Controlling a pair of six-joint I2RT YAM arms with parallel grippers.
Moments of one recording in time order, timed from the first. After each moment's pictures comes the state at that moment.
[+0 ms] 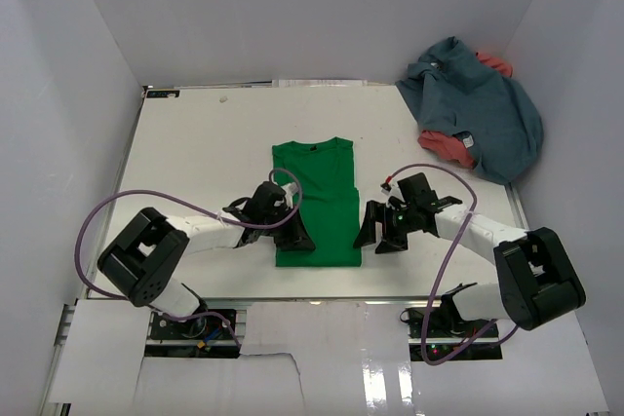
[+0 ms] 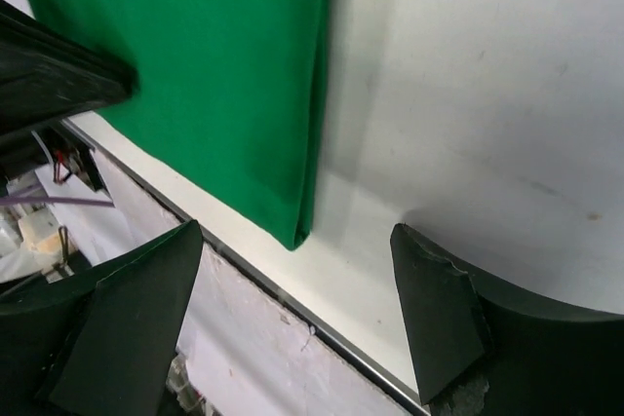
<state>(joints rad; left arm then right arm) -0.69 1.52 0.60 0.08 0.42 -0.85 0.42 1.33 0.60 -0.37 -0.57 0.48</state>
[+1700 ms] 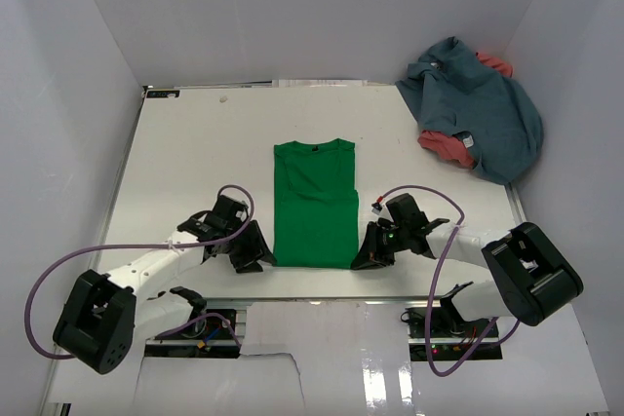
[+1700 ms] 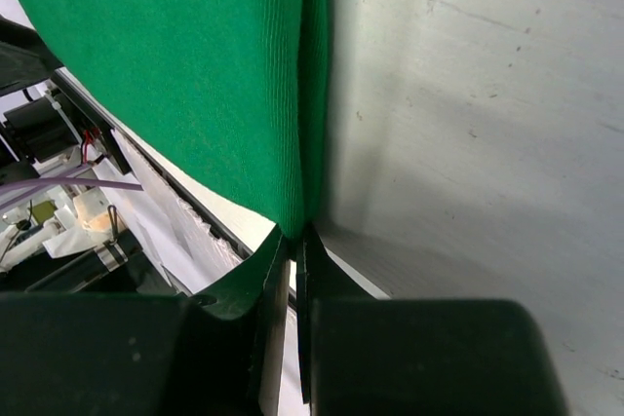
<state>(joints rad) -0.49 1.10 0.48 -0.50 0.32 -0.87 0.57 1.36 0.39 -0.04 -0.62 0.75</state>
